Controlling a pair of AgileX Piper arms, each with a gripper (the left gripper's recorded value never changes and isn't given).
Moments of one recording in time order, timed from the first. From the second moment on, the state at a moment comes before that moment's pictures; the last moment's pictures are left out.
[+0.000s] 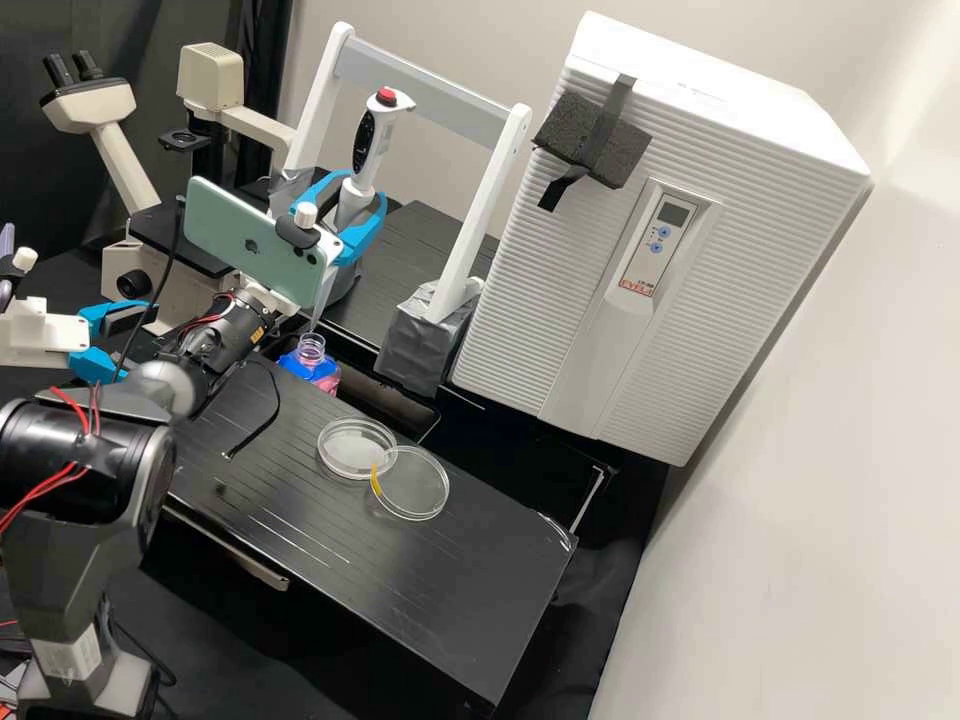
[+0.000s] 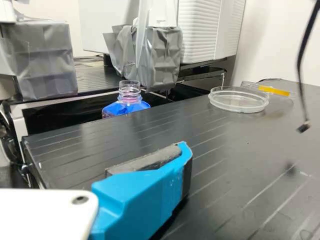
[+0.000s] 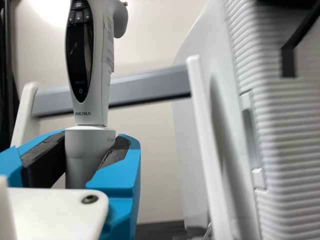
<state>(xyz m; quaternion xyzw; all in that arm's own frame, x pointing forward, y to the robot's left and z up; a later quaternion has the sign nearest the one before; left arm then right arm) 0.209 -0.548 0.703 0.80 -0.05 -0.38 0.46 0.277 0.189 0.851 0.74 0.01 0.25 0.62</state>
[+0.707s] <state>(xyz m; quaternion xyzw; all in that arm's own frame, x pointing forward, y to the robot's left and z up) 0.188 -0.583 0.696 0.72 -0.12 -0.50 0.47 0.215 0.133 0.909 0.69 -0.04 0.26 0.67</state>
